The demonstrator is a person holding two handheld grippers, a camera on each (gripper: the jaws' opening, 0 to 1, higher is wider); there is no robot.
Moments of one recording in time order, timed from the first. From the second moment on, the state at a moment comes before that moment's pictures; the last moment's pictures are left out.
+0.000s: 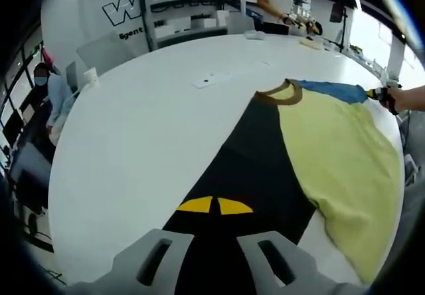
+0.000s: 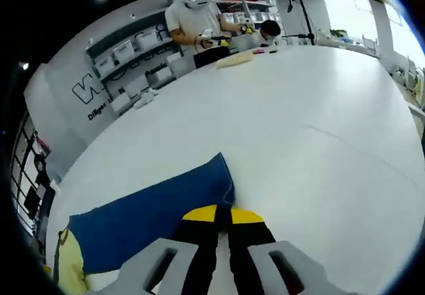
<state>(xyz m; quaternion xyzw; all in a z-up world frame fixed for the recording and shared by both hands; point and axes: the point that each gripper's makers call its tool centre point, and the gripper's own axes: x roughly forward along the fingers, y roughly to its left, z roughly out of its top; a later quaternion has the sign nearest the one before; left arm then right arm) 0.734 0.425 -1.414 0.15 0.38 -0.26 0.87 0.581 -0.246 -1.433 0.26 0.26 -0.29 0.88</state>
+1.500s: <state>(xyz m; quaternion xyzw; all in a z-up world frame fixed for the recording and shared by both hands) 0.675 0.548 -1.434 0.06 0.43 -0.09 0.90 0.630 -0.240 -1.437 0.01 0.34 -0.15 0.93</state>
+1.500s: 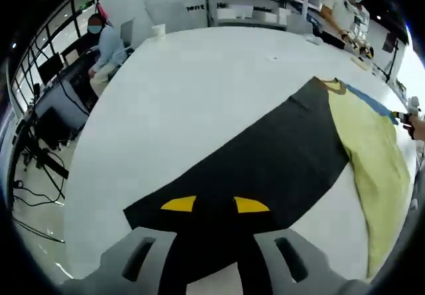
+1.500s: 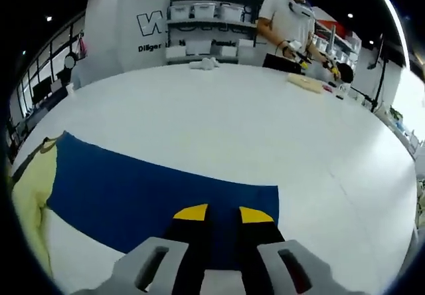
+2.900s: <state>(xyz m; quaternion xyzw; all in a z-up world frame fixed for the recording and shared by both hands) 0.636 0.575 -1.431 0.08 0.40 -0.07 0.91 0.623 -0.214 -1.426 -0.01 0.33 -0.11 0.94</state>
